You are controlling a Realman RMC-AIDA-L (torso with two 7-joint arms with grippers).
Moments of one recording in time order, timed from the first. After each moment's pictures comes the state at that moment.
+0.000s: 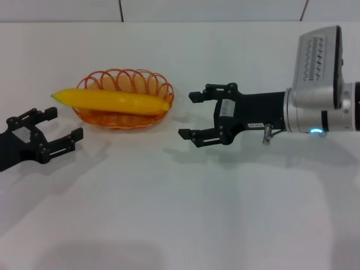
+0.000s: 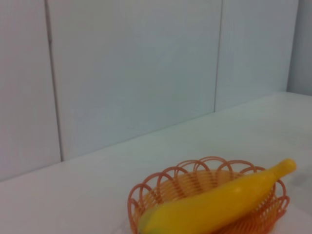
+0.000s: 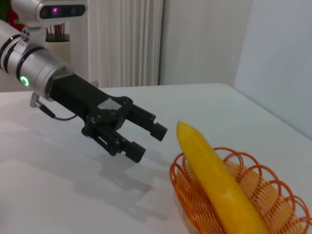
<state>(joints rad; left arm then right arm) -0.32 -2.02 0.86 0.54 1.62 1.26 -1.01 0.49 2.04 -1.45 -0.80 -1.59 -1.11 1.30</state>
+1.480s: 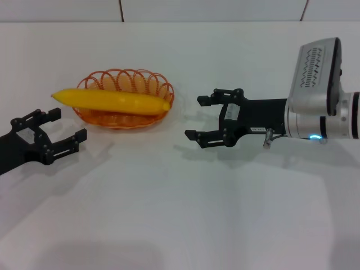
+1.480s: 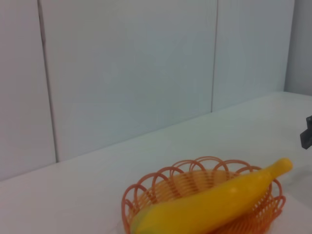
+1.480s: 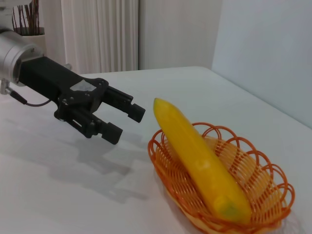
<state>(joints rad) -0.32 -2.03 0.86 0.53 1.62 1.26 -1.00 0.50 2.04 -1.44 -0.69 -1.56 -1.05 1.25</state>
